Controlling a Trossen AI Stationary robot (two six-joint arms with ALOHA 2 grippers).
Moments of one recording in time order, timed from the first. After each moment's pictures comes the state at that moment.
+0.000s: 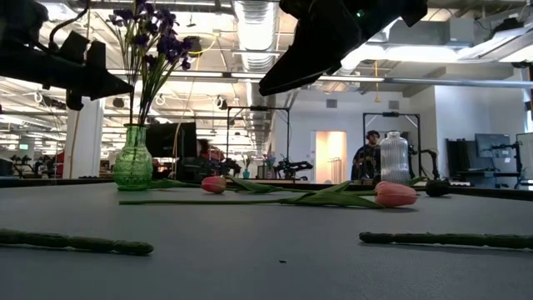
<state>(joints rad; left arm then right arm) 1.22 0.09 0.12 0.02 0.39 -0.25 0.16 1.66 1.07 -0.01 0.18 -0.06</state>
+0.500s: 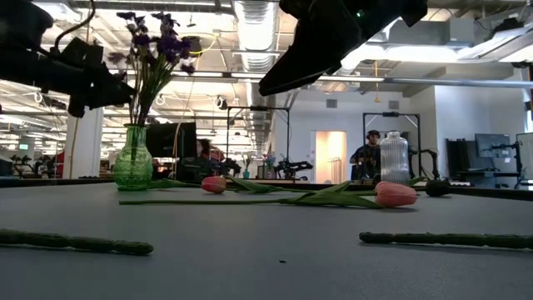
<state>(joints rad) 1.22 0.09 0.12 -0.08 0.49 -0.26 0.16 1.66 1.07 -0.01 0.18 -0.06</state>
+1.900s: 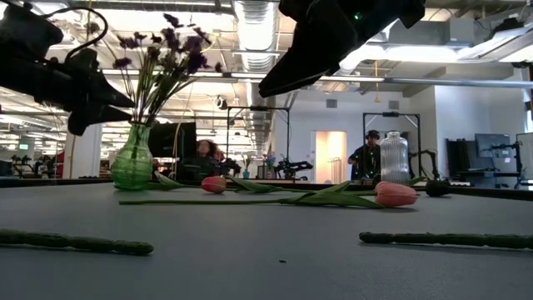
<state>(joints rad) 1.16 0.09 0.12 -0.26 0.65 -0.31 0.15 1.66 1.07 -0.01 0.18 -0.06</state>
